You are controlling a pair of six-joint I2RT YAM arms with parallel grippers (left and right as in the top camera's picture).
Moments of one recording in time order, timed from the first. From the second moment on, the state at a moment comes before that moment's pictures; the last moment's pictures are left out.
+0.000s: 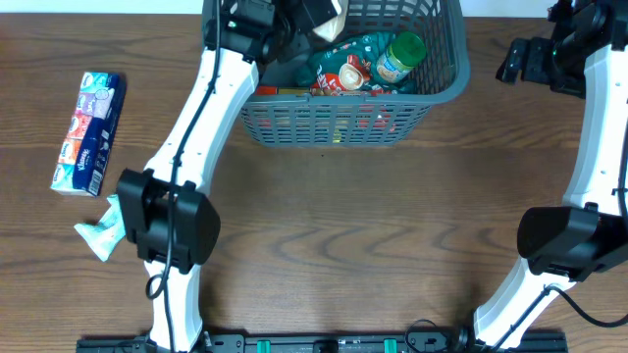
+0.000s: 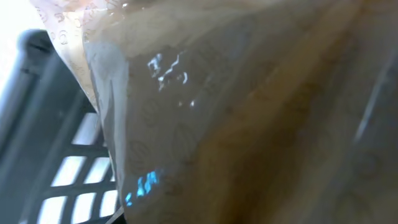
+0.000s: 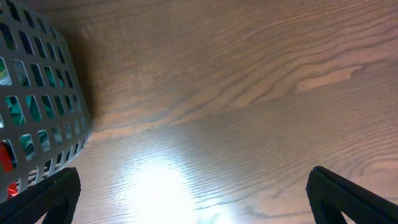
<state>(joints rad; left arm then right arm) -0.35 2.13 2.12 -0.71 0.04 0.80 -0.20 2.02 2.32 -1.51 0.05 0.06</state>
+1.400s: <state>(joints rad) -0.02 1.57 2.13 -1.18 -0.20 0.52 -0.20 2.02 2.32 -1.54 0.05 0.04</state>
